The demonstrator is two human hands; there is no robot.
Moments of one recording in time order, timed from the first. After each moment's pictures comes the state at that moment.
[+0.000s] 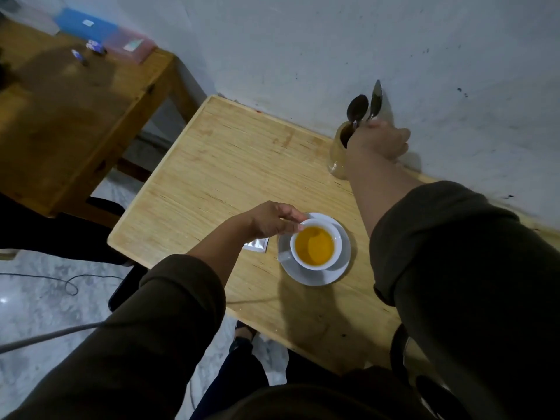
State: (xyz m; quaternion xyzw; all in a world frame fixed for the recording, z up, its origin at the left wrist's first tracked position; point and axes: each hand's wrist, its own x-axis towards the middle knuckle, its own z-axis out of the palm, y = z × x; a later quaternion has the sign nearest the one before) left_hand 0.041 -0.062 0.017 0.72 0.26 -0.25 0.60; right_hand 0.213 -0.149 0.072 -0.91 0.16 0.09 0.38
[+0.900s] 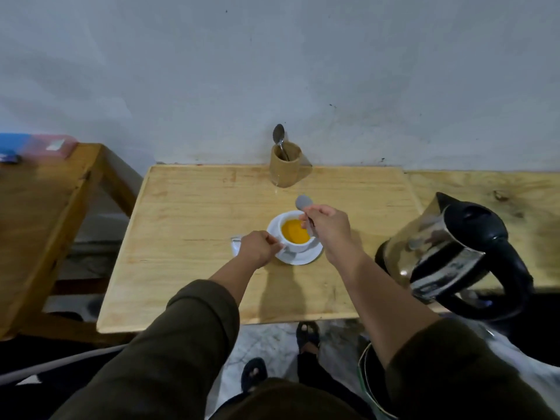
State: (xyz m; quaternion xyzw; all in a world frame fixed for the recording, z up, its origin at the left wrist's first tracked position) left_hand -0.022 -0.072 0.030 0.89 0.16 -0.21 0.38; right_hand 0.007 -0.210 0.081 -0.75 0.20 0.11 0.62
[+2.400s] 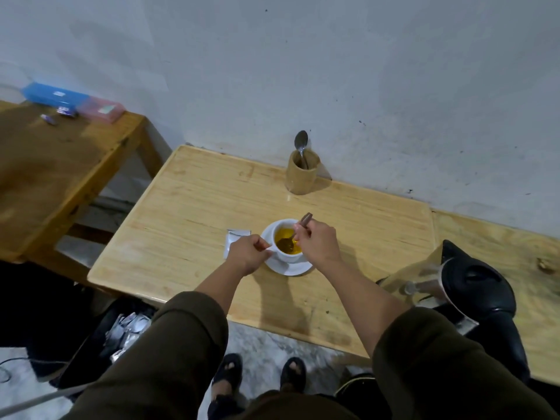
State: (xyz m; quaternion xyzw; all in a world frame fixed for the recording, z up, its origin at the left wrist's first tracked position) left_hand -0.032 -0.102 0.023 0.84 0.31 -0.14 0.42; right_hand 0.038 -0.238 0.056 -0.92 -0.10 0.15 0.35
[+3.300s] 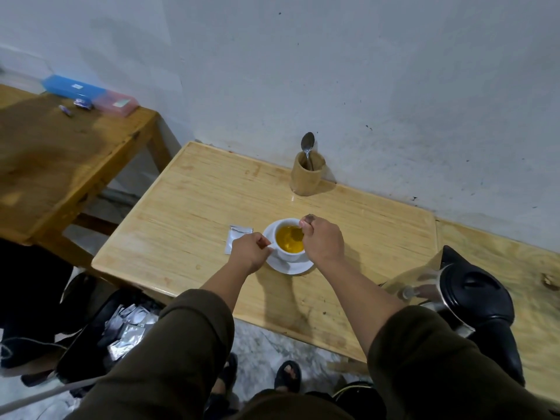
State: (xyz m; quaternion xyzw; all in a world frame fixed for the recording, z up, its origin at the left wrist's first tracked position) left_hand -0.038 -0.114 0.027 0.84 0.33 -0.10 0.41; right_hand 0.038 -0.242 0.062 -0.96 -0.14 0.10 0.23
